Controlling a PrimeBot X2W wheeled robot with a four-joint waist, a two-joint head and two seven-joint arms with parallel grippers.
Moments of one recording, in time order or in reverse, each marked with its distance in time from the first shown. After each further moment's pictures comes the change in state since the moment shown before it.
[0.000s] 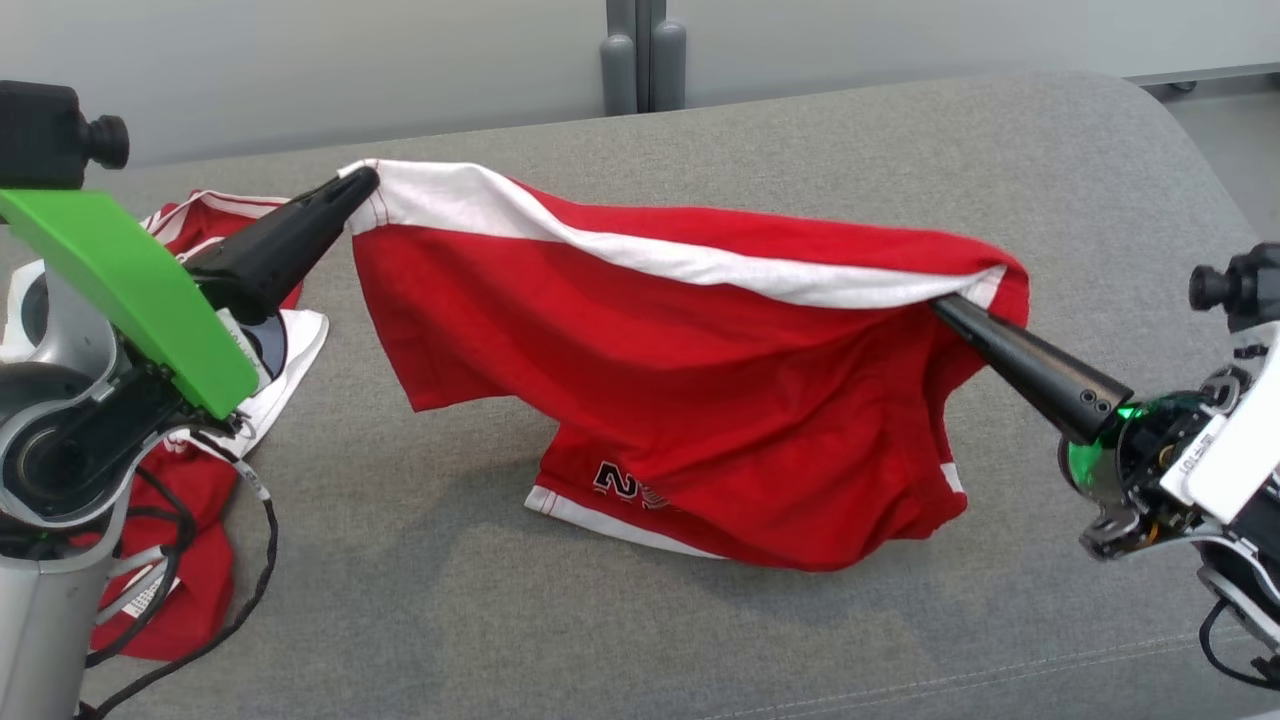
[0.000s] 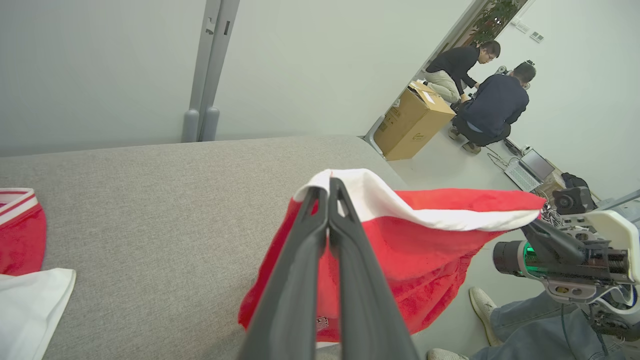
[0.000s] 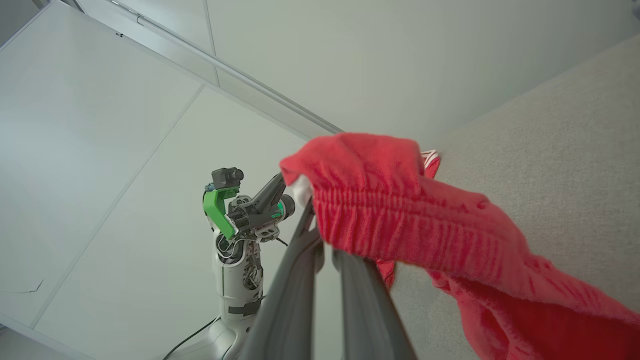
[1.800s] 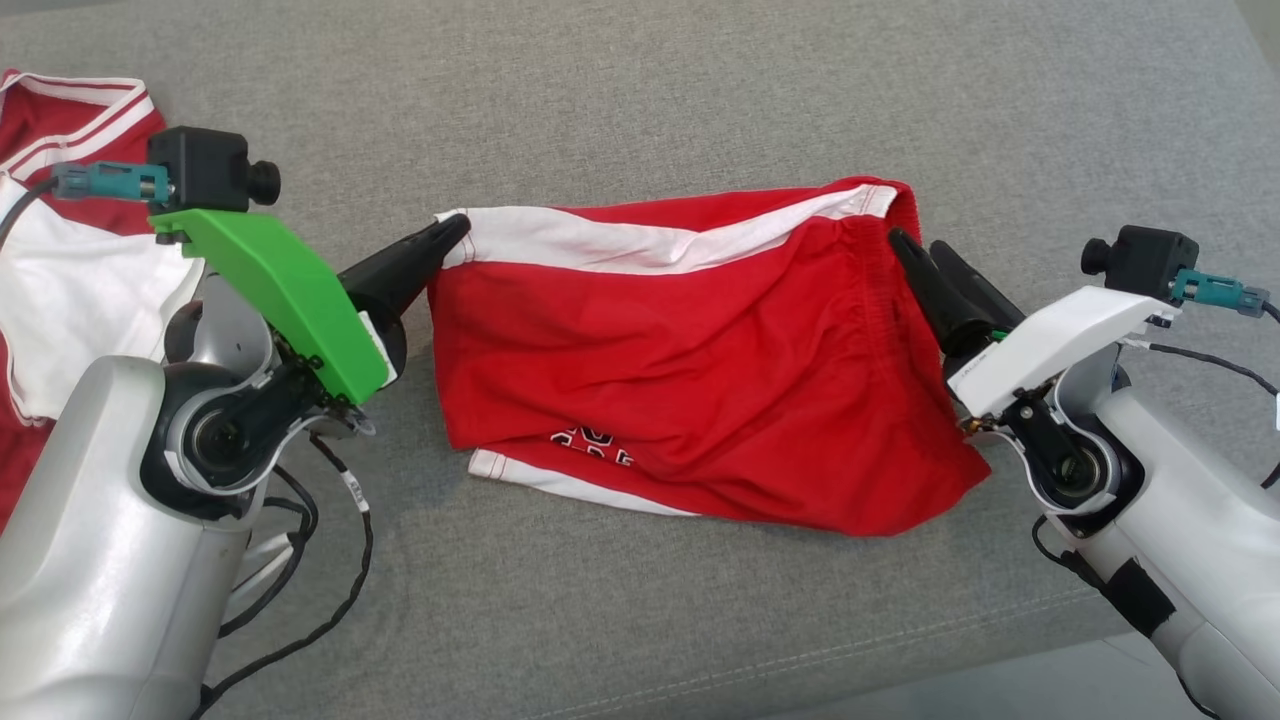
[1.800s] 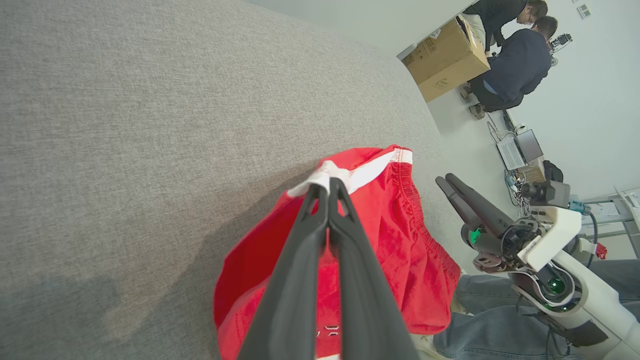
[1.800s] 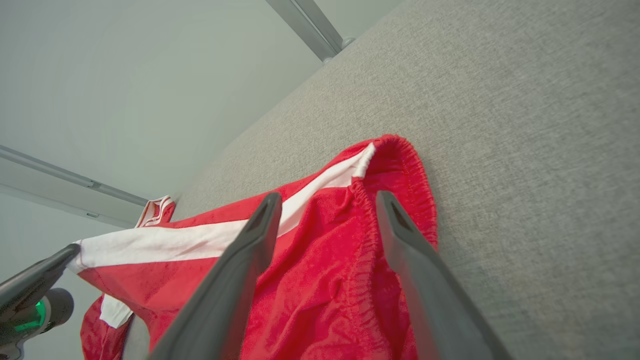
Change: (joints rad) left arm -0.047 -0.141 -0.120 0.262 0.072 -0.027 -0.074; right arm -0.277 0.320 0.173 0.701 -0.539 -0.117 -0.280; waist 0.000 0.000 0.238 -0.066
